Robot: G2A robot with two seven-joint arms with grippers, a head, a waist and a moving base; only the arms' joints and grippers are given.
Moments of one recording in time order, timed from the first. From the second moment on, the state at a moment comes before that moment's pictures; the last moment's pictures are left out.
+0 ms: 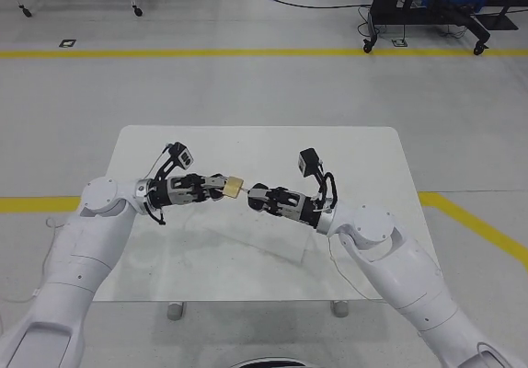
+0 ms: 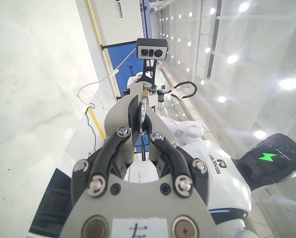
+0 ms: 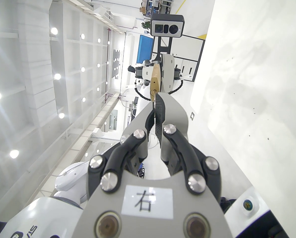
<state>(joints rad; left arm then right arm) 0.94 -1.09 -1.12 -1.07 -0.69 -0.21 -1.37 -1.24 -1.20 1.04 -1.64 0.34 0.00 0.68</state>
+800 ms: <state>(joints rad) 0.93 -1.10 -1.11 -1.06 -0.65 -0.22 -1.39 -1.20 -1.21 1.01 -1.61 0.33 0.03 0.69</state>
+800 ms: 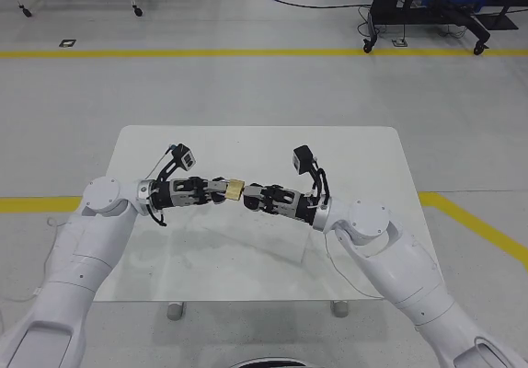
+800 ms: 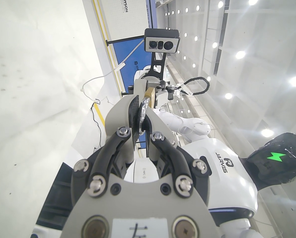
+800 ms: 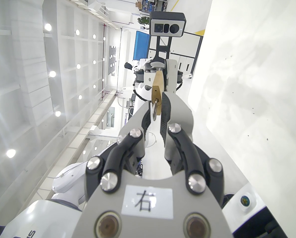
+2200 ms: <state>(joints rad) 0.98 -1.09 -1.14 -1.13 -0.63 -0.36 -1.39 -1.23 -1.22 1.08 -1.58 0.58 -0.26 0.80</state>
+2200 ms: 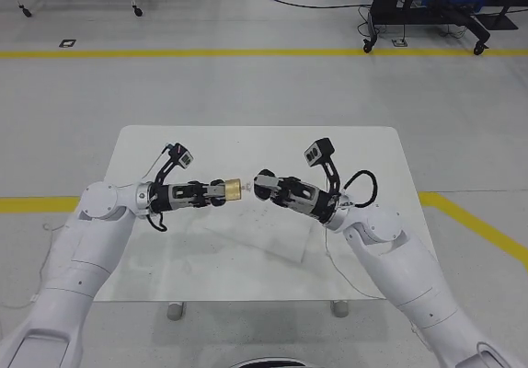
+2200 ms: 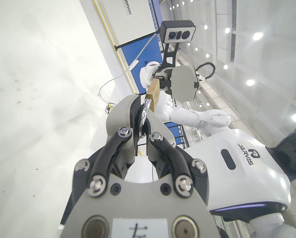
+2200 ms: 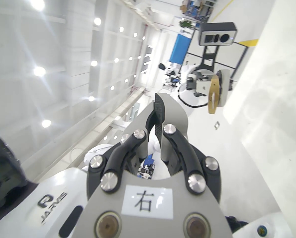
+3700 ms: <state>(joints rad) 1.01 -1.08 -1.20 -1.18 -0.72 -0.37 -1.42 -1.20 -1.21 1.14 -1.53 0.42 -0.40 0.86</state>
